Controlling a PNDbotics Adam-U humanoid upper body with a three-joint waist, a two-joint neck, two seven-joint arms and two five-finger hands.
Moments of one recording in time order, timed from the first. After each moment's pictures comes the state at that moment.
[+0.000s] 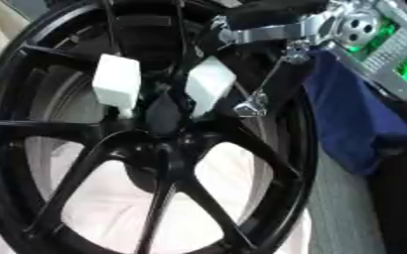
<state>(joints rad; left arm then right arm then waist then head) -0.20 0.40 0.15 -1.98 0.06 -0.06 0.34 -0.79 -1.01 0.38 -1.91 0.05 -0.12 0.69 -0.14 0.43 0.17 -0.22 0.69</state>
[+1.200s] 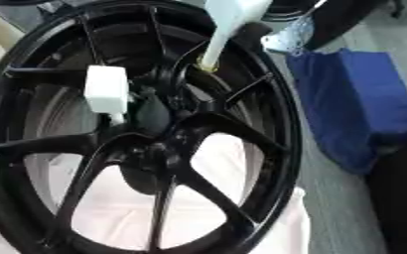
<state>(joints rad) -0.17 0.40 0.17 -1.98 0.06 -0.06 0.35 -0.71 -1.14 0.15 -1.92 -0.23 0.00 0.51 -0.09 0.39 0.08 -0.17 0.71</state>
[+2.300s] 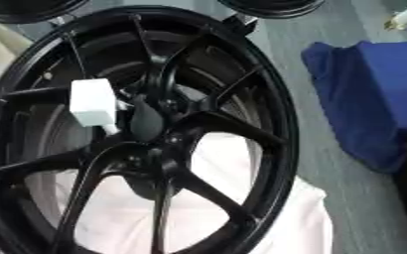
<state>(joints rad) -0.16 0.37 0.20 -1.98 0.05 -0.07 0.38 -0.19 -1.01 -0.36 -1.63 -0.11 -0.03 0.18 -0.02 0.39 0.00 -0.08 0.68</state>
